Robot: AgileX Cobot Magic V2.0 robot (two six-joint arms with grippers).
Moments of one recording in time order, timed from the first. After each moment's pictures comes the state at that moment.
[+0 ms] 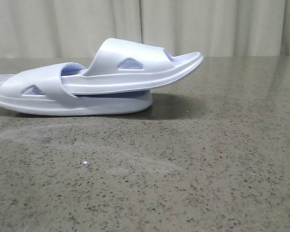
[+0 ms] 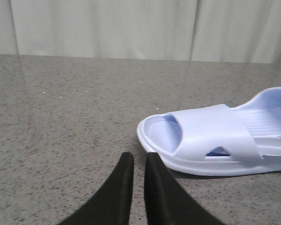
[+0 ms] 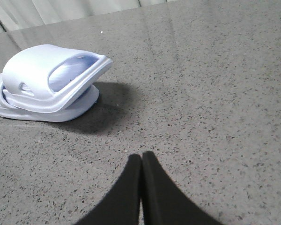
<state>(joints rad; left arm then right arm) -0.19 0.33 -0.19 -0.59 0.10 0.49 0.26 0.55 -0.21 1.51 0.22 -1.30</state>
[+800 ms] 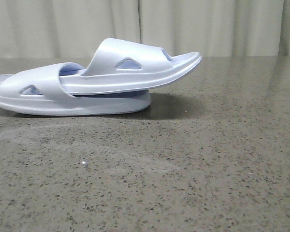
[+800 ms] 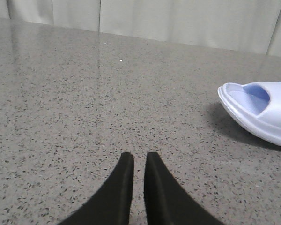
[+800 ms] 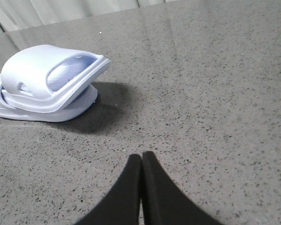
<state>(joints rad) 0.01 0.03 0.00 -0.08 0.21 -0.04 0.26 0.55 -0.21 1.51 0.22 -1.30</state>
